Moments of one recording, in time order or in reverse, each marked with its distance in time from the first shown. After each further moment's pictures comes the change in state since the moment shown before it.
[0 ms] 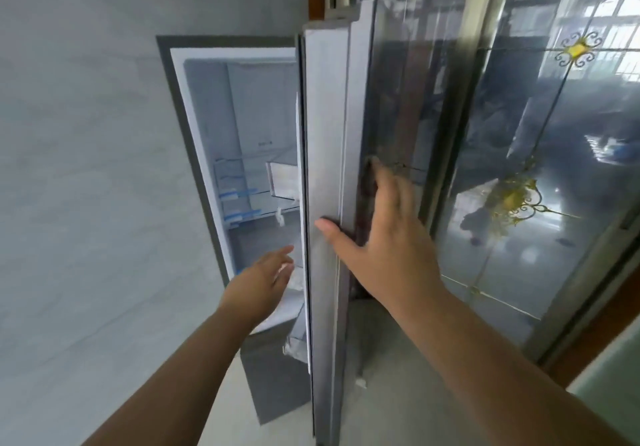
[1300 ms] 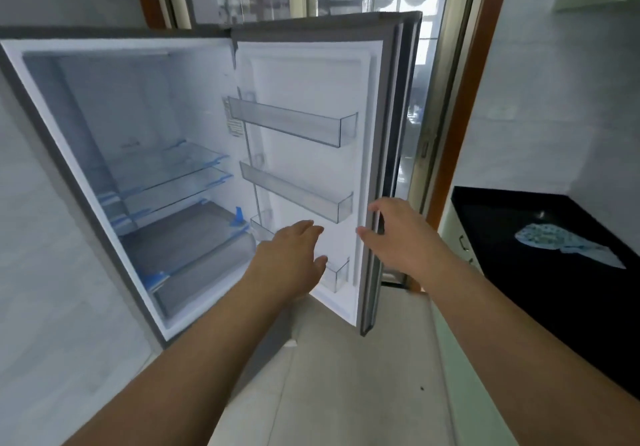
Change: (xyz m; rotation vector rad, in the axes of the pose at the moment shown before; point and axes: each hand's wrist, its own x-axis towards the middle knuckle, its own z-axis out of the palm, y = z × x) left_hand -0.142 0.164 -0.018 0.236 -0.279 0.531; right_hand -0.154 -0.004 -0.151 -0.306 -0.334 0.669
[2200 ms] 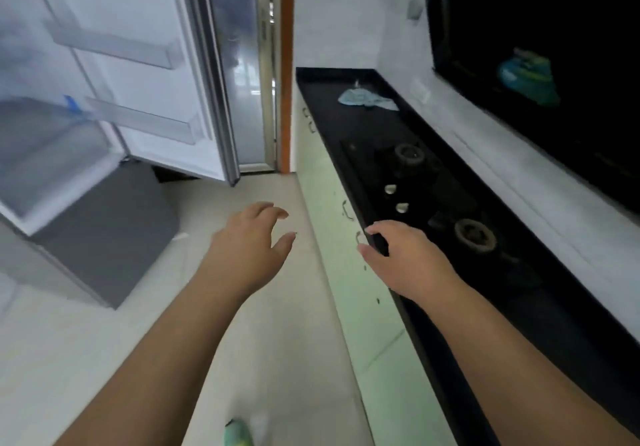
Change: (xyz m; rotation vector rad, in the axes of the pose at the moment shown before) left_hand -0.397 0.188 0.073 -0.274 -0.180 0.226; right_hand -0.554 0.101 -0.064 -0.127 -0.064 0.511
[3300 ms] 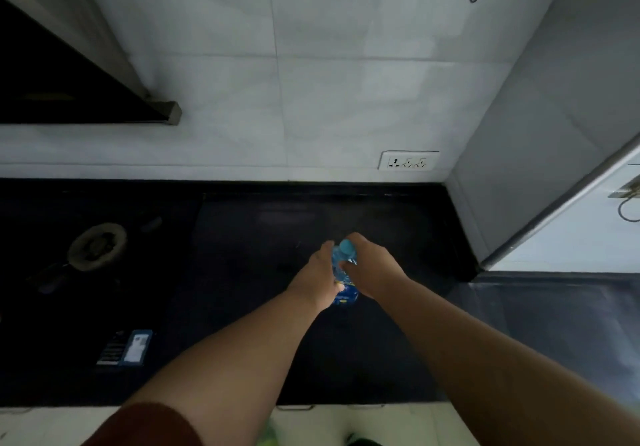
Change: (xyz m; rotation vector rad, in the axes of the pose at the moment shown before) left_hand -0.149 0.458 0.426 0.090 -1.007 1.054; right_hand -0.304 0.386 0.013 0.424 0.383 1.272
